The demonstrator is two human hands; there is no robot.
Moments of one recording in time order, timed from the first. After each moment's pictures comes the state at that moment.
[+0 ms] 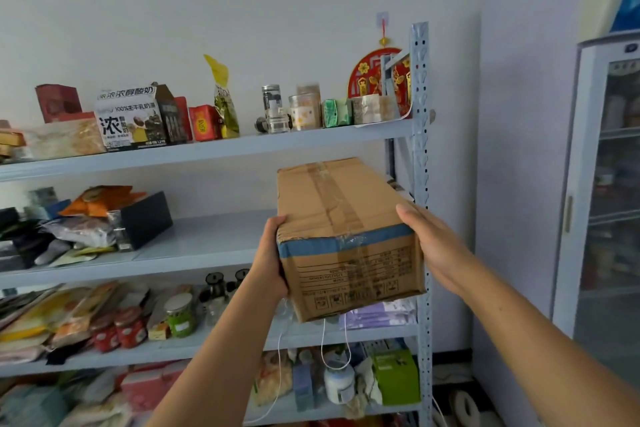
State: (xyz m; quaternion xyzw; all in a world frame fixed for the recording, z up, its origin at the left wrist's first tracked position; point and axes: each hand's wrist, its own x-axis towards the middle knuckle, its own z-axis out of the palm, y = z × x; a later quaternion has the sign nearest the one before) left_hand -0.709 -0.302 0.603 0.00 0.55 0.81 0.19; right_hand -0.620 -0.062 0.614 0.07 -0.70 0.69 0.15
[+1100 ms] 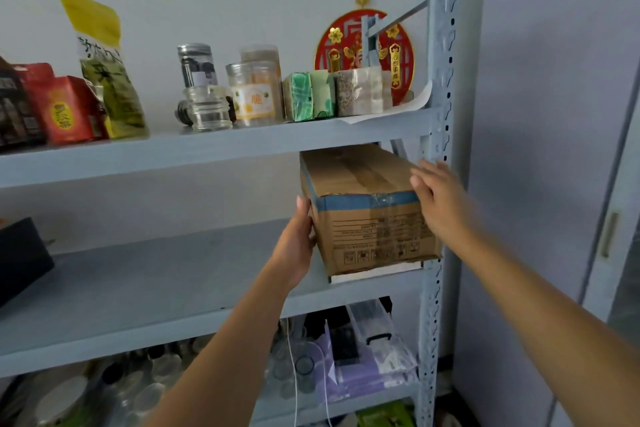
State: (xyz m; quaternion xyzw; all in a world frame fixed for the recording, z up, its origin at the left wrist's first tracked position) left_hand -1.007 -0.170 0.591 0.24 0.59 0.75 0.19; right_hand -0.913 0.063 0.626 -0.08 -0.88 0.23 0.40
